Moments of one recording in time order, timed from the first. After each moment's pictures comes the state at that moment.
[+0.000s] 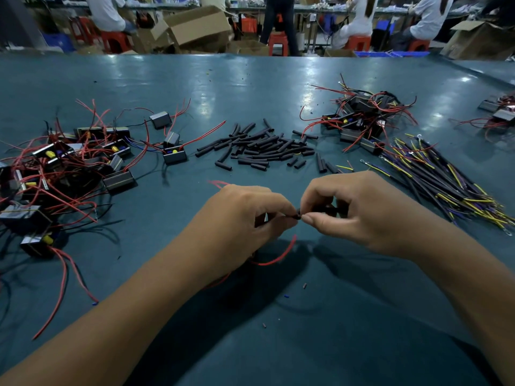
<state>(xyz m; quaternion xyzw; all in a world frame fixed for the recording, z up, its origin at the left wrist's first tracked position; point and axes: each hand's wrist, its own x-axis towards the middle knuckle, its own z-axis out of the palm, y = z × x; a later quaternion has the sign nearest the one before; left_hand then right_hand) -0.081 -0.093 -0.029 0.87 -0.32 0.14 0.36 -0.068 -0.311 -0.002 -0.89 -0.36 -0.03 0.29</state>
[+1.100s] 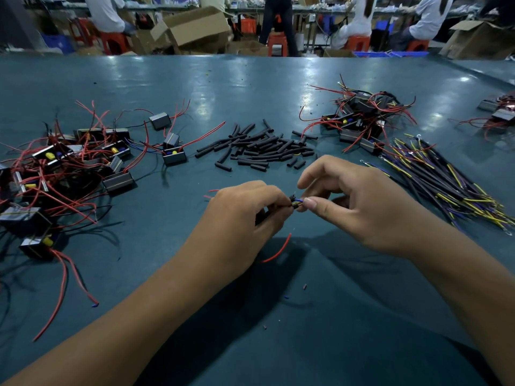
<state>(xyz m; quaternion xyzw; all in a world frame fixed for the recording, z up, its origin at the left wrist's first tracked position) -0.088 -0.101 -0.028 0.87 -0.26 0.20 0.35 -0.069 -0.309 -0.003 -0.88 -0.30 -0.06 0.35</state>
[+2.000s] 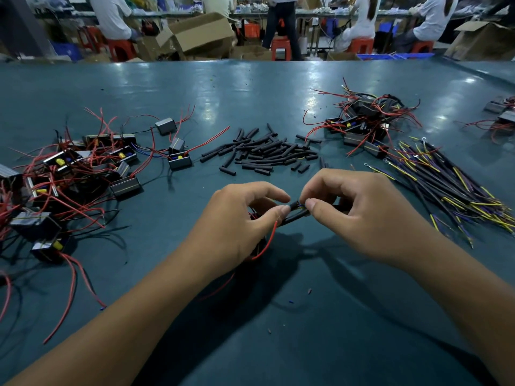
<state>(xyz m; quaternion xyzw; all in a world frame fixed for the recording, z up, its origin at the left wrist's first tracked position) -0.079 -0.091 -0.029 0.87 -0.17 0.07 0.47 -0.076 -0.298 -0.005 -0.88 -0.27 -0.12 0.36</state>
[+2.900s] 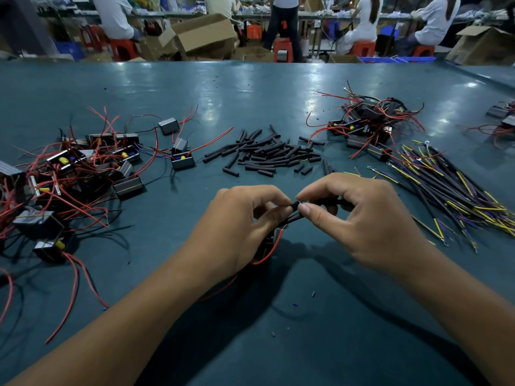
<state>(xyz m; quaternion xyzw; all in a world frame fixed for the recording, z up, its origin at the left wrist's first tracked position) -0.077 -0.088 -0.033 0.87 -0.21 0.10 0.43 -0.075 -0.291 -0.017 -0.86 -0.28 -0.19 0.38</state>
